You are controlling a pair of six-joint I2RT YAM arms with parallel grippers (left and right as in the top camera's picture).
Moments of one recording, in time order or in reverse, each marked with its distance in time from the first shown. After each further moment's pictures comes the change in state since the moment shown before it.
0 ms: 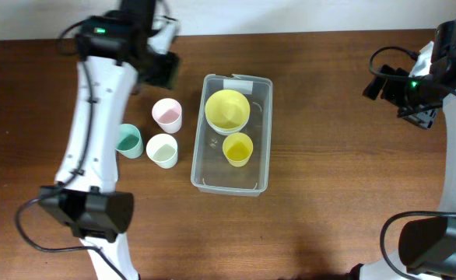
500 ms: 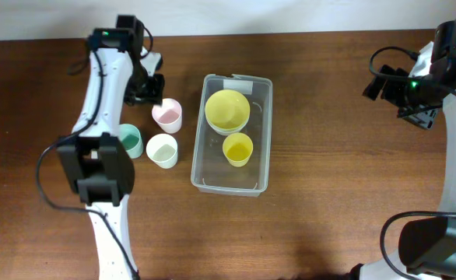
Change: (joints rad) left arm 0.114 0.332 -0.066 0.035 0.072 -0.001; right arm 0.000 0.000 0.000 0.000 0.000 0.000
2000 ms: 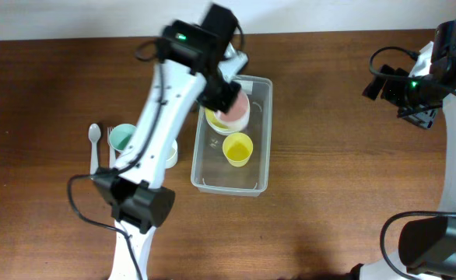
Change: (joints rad) left arm -0.426 -0.158 0.236 -0.266 -0.006 -0.037; right arm 0.000 0.000 0.000 0.000 0.000 0.000
